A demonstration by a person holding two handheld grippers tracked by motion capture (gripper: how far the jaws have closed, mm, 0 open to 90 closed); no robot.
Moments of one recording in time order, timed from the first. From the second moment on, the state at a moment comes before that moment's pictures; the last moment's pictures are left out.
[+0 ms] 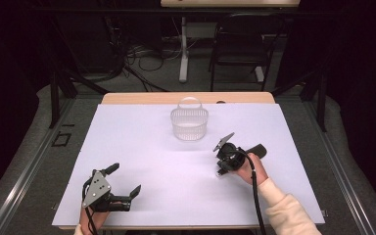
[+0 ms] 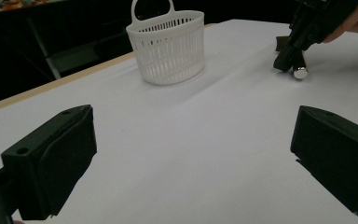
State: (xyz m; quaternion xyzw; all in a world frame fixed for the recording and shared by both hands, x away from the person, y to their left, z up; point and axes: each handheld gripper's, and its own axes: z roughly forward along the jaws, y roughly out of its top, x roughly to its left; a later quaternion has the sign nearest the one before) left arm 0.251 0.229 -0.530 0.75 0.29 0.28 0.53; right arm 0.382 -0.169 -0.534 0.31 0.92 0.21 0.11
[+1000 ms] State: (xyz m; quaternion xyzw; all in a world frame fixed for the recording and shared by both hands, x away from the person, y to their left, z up) left arm 0.252 0.229 -0.530 0.75 0.29 0.28 0.53; right arm 0.352 -0.184 -0.533 0.29 0.93 0.18 0.09
